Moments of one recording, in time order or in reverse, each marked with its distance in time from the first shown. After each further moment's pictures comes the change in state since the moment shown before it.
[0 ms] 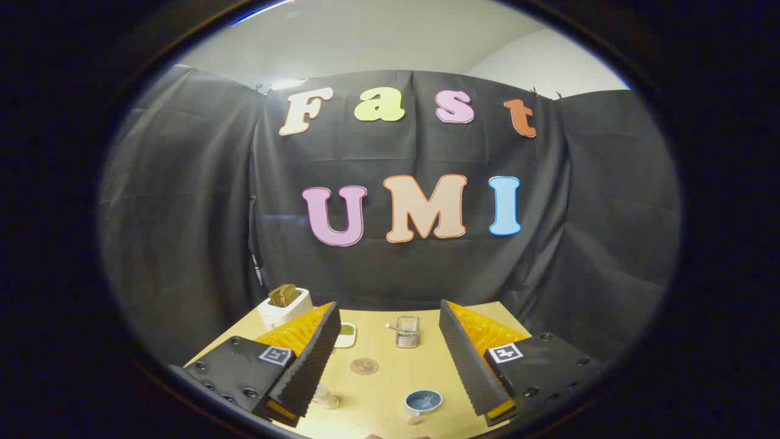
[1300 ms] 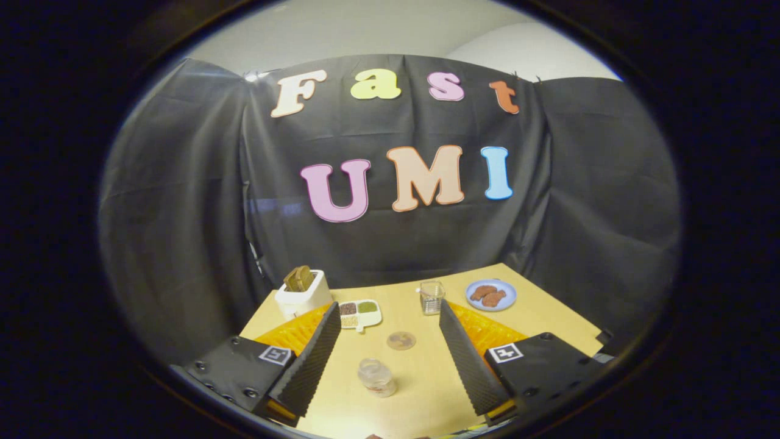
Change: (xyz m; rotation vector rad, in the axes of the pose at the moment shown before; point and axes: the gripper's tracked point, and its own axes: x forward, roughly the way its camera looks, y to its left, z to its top) arm -0.031 0.127 -0.082 0.098 0.100 -0.135
